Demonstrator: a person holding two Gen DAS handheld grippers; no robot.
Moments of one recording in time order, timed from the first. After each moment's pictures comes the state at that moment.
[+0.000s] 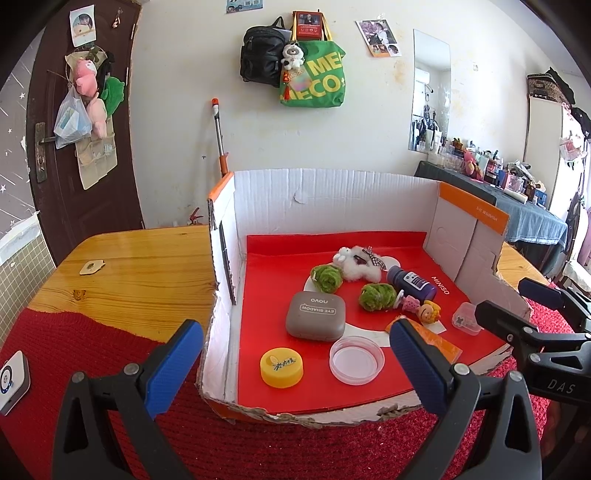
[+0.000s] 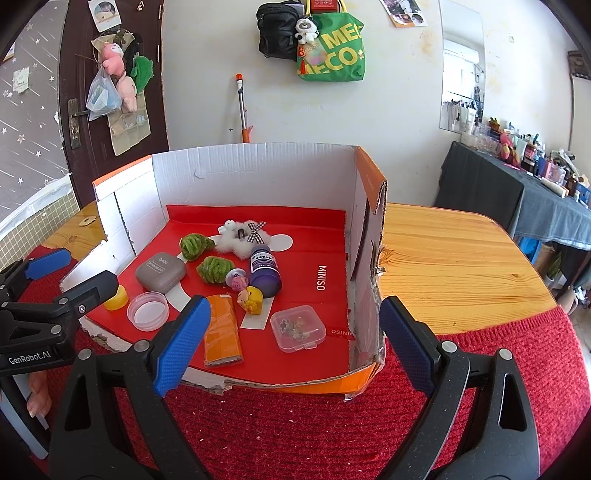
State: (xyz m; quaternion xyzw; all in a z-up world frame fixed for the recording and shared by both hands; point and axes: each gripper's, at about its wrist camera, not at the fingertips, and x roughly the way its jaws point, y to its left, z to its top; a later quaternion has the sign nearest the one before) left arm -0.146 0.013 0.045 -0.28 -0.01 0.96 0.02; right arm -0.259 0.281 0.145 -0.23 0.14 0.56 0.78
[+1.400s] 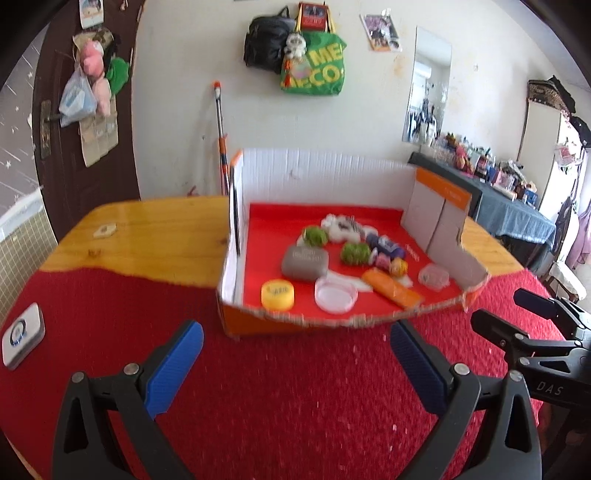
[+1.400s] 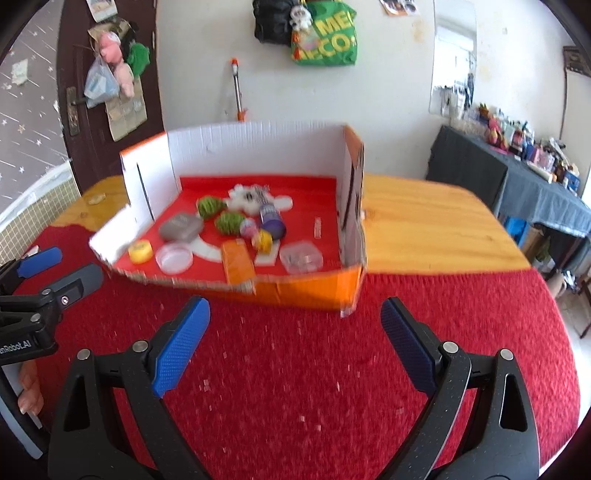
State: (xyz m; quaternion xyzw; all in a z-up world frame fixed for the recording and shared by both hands) left arm -0.083 0.008 0.049 -0.32 -0.03 0.95 0.04; right arm -0.282 0.224 0.141 -0.26 0.18 0.54 0.78
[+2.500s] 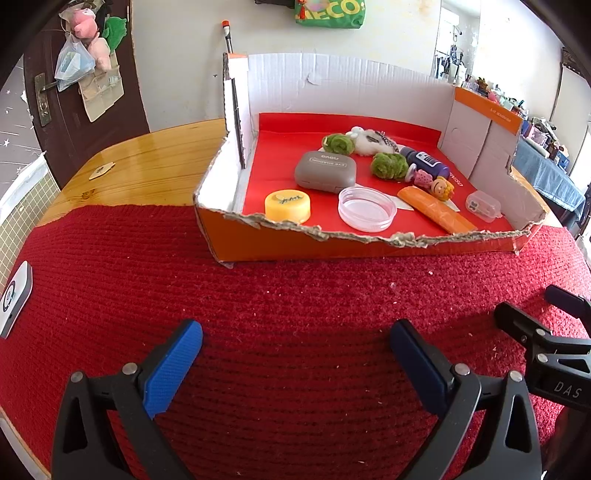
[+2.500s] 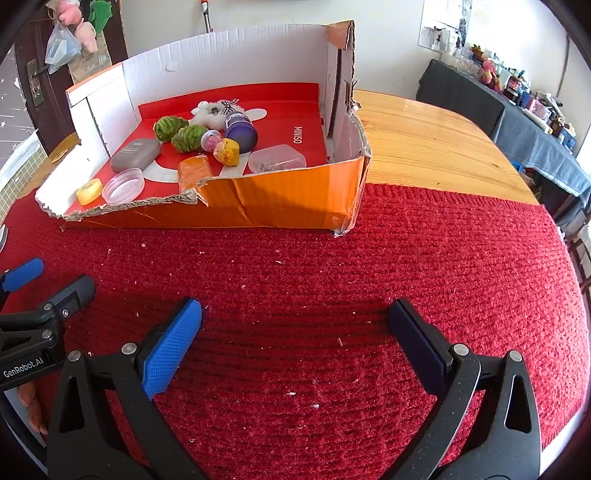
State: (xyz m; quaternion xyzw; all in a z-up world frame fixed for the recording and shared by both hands) left arm -0.106 0.023 -0.003 -0.44 -0.01 0.90 -0.01; right arm -0.260 0.242 0.099 -0.32 0.29 0.47 0.77
